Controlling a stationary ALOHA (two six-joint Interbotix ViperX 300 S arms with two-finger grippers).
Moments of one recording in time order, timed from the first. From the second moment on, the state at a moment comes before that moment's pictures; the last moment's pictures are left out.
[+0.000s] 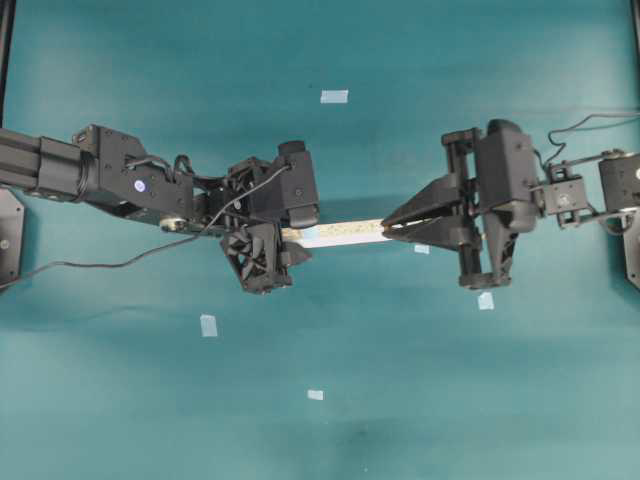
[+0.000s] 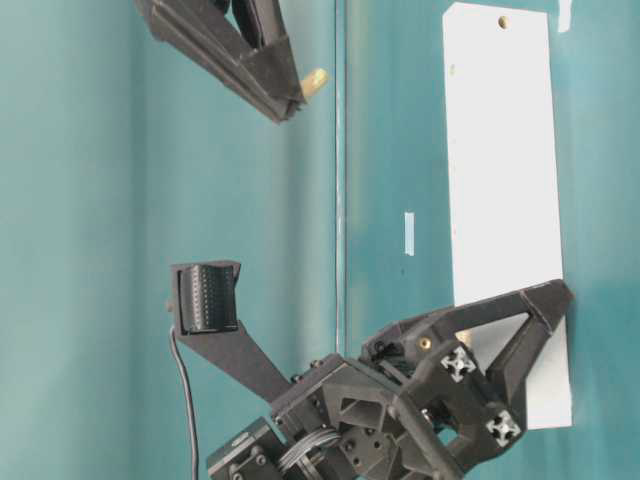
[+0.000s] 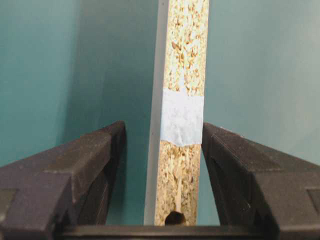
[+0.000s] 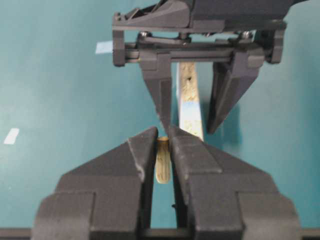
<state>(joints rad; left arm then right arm) 0.03 0.22 0.62 -0.07 0.04 -0.10 -0.07 -0.27 0.98 -0.38 -0.46 0.50</state>
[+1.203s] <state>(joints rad) 0.03 0.22 0.62 -0.07 0.04 -0.10 -0.22 0.07 1.19 -0.31 -1.28 0.29</state>
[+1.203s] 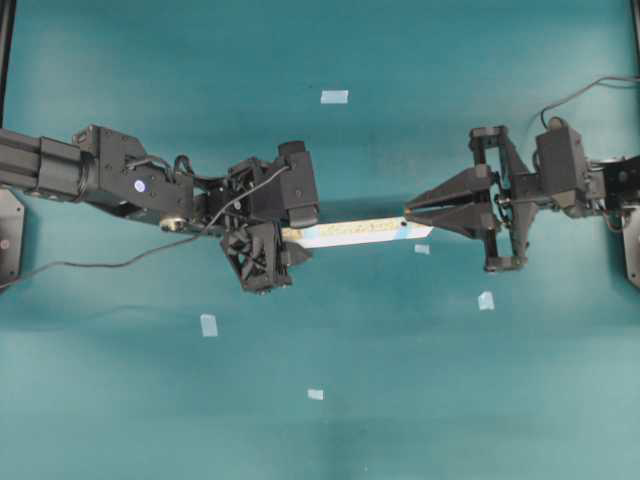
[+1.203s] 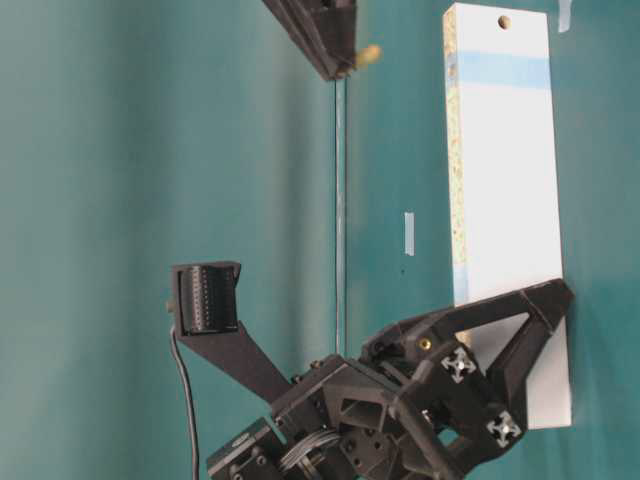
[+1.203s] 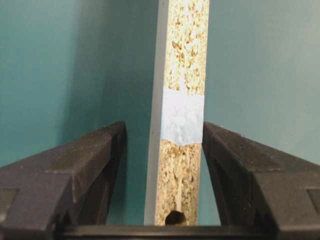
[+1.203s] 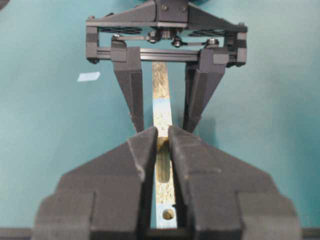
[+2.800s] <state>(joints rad) 0.03 0.22 0.62 -0.07 0.04 -0.10 -0.22 0.24 1.16 -0.28 -1.35 0.23</state>
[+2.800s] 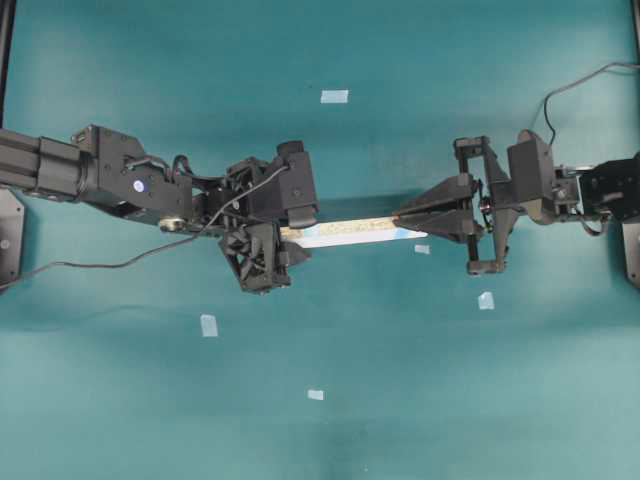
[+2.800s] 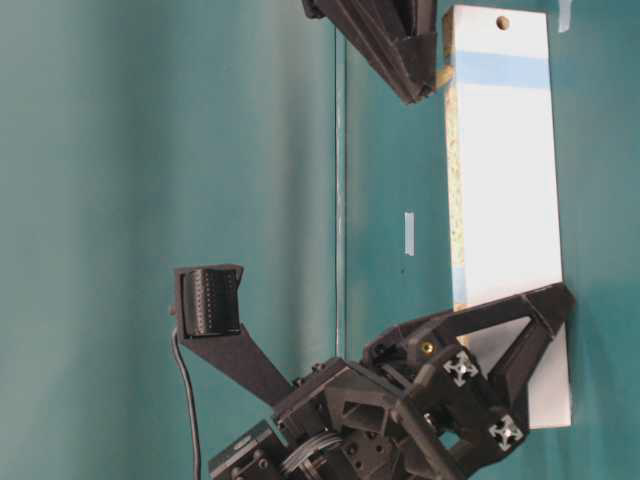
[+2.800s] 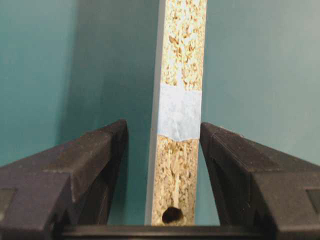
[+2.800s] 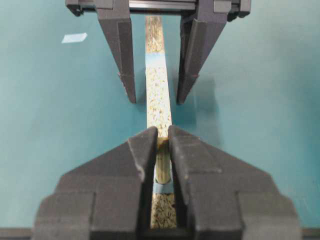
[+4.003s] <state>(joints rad) 0.03 0.22 0.63 -0.07 0.04 -0.10 -0.22 0.26 1.19 -0.28 -1.32 0.23</state>
